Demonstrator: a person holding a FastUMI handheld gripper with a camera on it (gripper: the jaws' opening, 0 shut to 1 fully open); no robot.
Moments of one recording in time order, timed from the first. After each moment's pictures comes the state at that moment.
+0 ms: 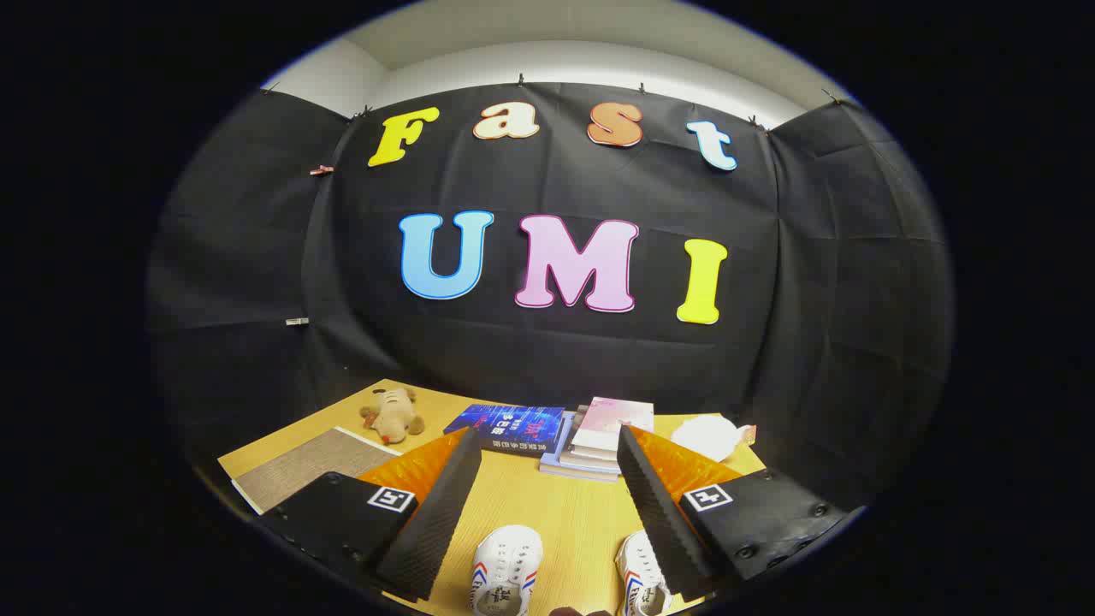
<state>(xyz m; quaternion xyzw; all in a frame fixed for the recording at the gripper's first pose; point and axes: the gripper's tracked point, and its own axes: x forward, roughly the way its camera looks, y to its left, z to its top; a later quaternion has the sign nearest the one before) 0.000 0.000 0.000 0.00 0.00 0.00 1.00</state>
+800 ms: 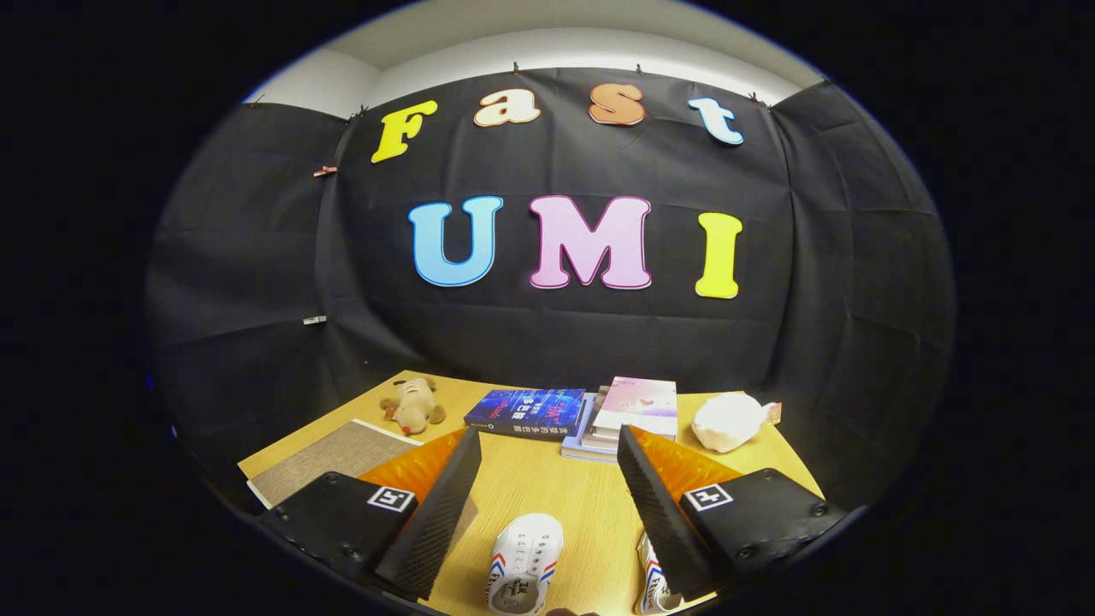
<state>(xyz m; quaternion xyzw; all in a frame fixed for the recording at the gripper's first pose) 0.005 0.006 -0.019 0.02 0.03 0.03 1.00</state>
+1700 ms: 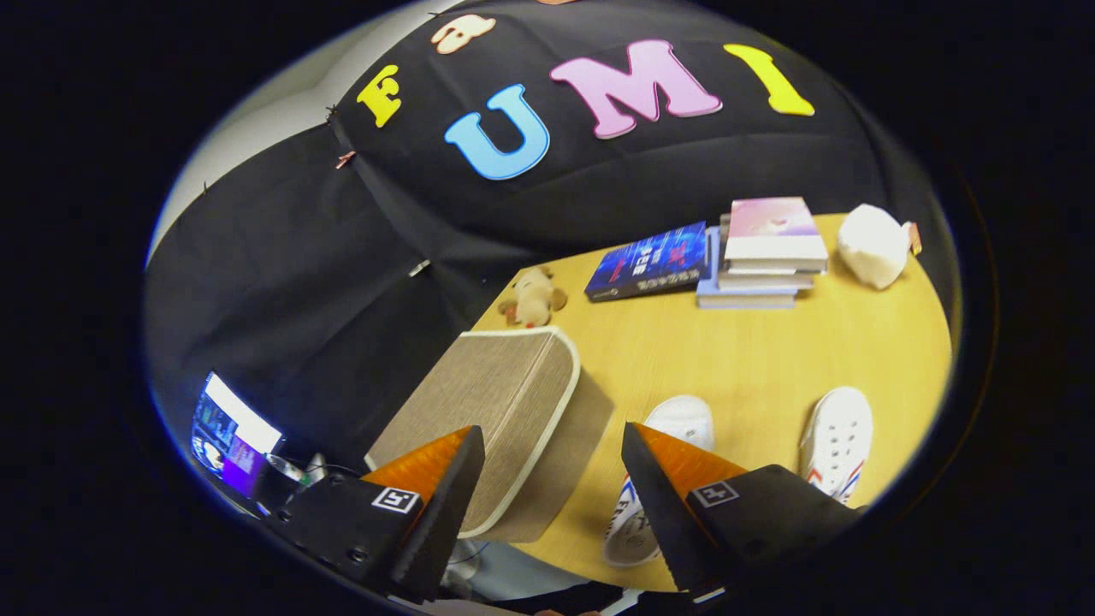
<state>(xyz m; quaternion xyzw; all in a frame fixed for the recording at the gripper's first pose) -0.020 0.089 -0.131 0.22 0.27 0.27 0.90</state>
